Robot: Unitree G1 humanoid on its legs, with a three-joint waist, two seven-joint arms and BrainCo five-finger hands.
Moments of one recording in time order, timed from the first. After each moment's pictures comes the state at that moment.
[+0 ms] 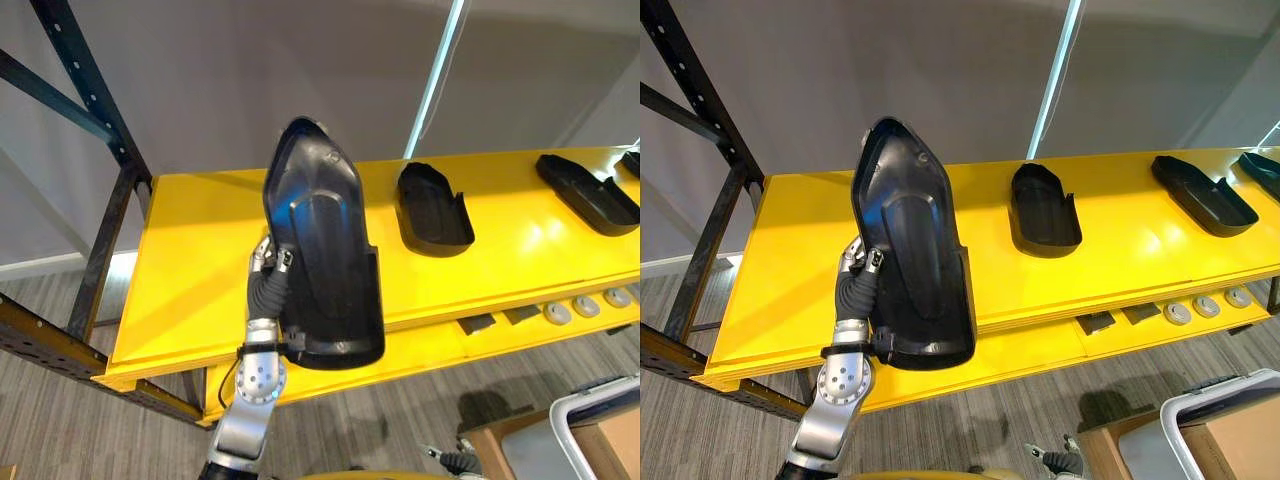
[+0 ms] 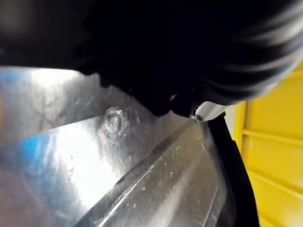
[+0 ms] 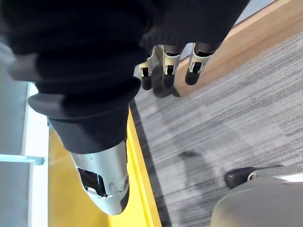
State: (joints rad) left arm -0.08 0.07 -0.10 -0.04 0.21 -0.10 0.38; right arm 0.21 -0.01 -0.16 0.90 -0.04 -0.07 -0.19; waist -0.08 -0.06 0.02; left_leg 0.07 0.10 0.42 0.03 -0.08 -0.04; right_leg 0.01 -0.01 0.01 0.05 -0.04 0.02
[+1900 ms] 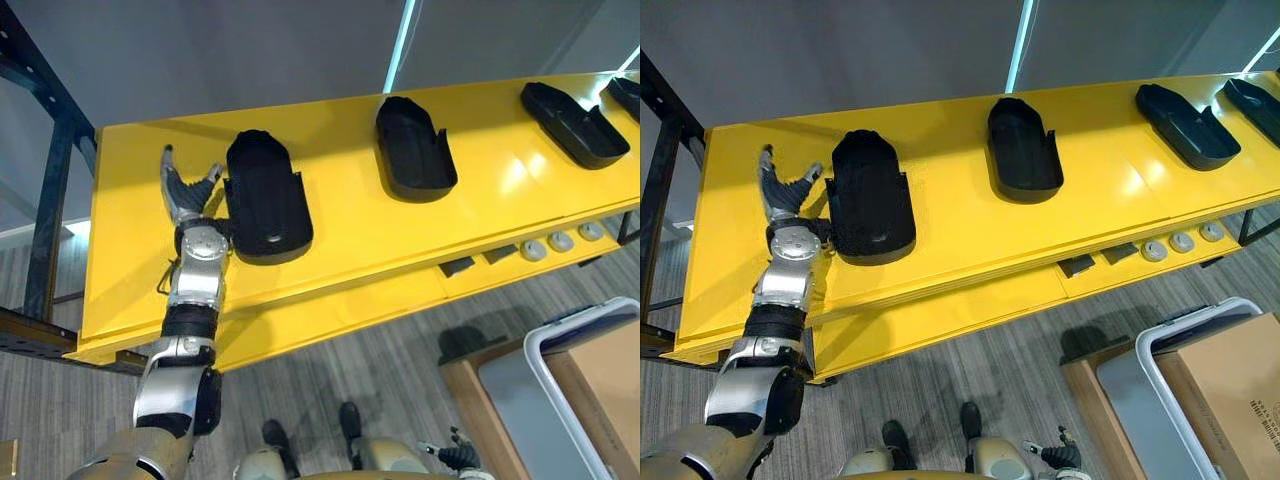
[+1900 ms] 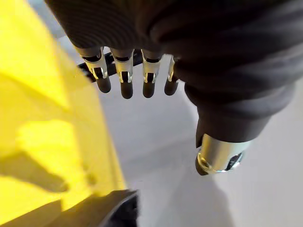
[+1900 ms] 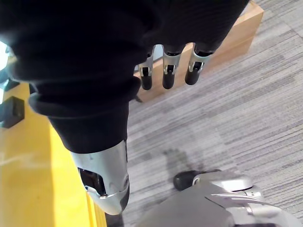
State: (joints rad) left arm -0.47 0.19 0.06 0.03 0.31 0.07 0.53; right arm 0.18 -0.04 -0.15 0.92 -0.08 -0.09 -0.15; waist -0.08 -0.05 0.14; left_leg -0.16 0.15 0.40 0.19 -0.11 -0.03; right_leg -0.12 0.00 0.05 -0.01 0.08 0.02
